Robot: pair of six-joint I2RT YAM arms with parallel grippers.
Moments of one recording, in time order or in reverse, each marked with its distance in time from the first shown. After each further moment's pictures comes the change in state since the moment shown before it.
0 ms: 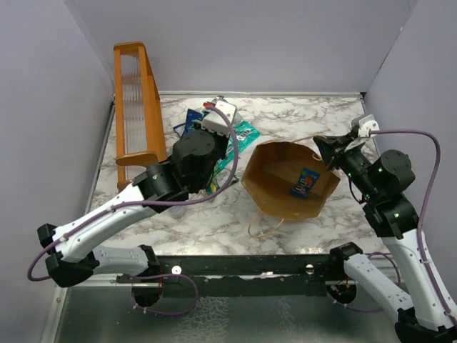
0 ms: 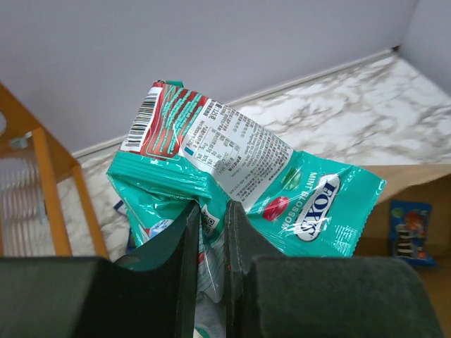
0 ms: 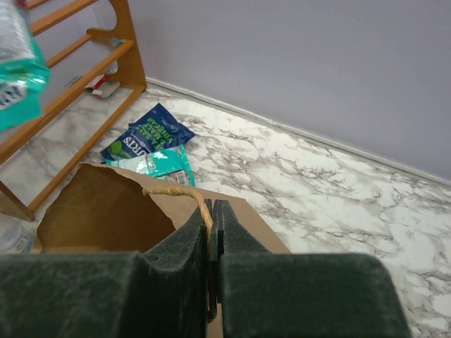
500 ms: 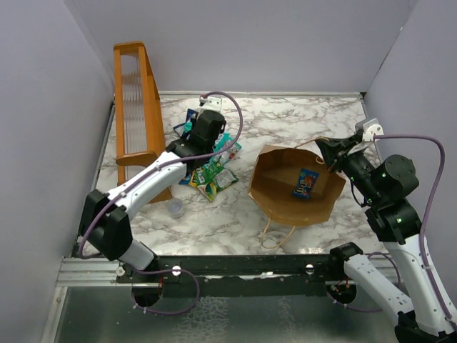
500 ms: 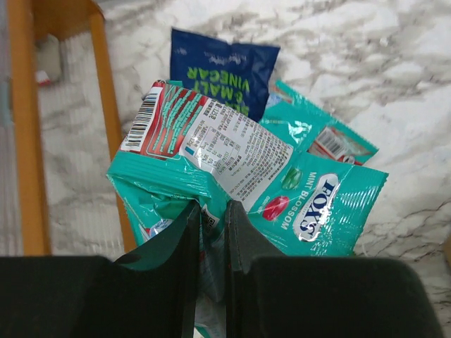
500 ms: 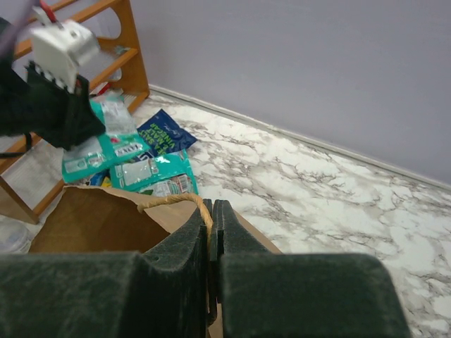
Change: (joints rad) left arm 0.429 0.336 -0.100 -0.011 0.098 -0.174; right arm 0.000 -0.035 -0.009 -0.003 0.000 0.007
